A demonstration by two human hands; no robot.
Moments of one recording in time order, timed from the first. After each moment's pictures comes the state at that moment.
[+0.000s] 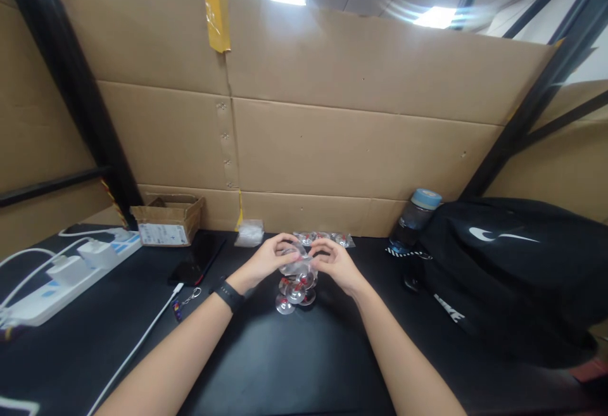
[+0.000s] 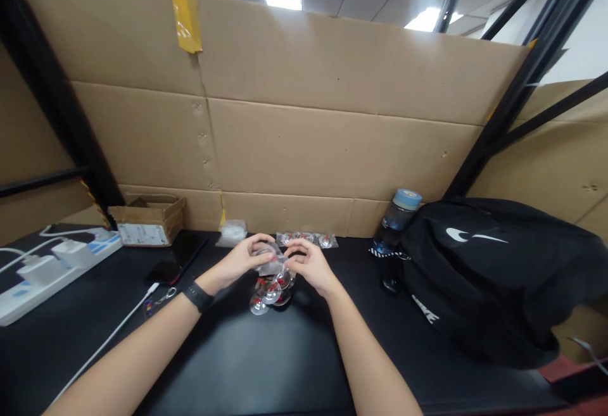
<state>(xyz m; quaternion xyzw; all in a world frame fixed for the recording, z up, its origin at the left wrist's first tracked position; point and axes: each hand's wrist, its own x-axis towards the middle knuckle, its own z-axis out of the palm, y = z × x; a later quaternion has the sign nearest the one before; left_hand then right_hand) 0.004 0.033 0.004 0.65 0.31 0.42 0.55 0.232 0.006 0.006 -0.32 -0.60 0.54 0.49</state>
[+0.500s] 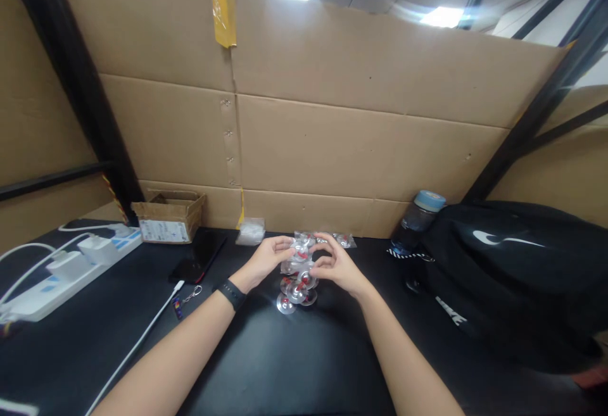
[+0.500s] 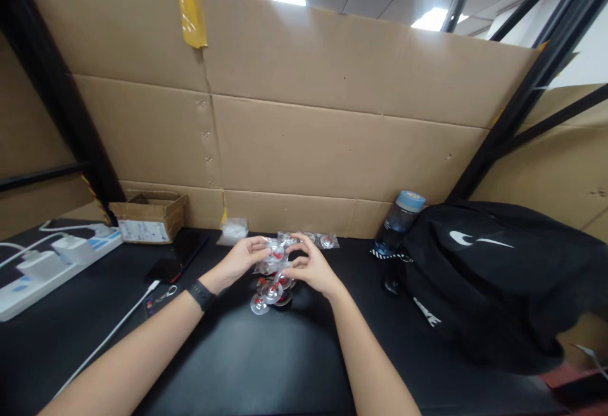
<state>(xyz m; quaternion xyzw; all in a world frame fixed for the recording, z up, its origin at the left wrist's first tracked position) 0.006 0.047 -0.015 0.58 0.28 0.47 0.60 0.237 0.003 0.010 -0.33 -0.63 0.54 0.45</state>
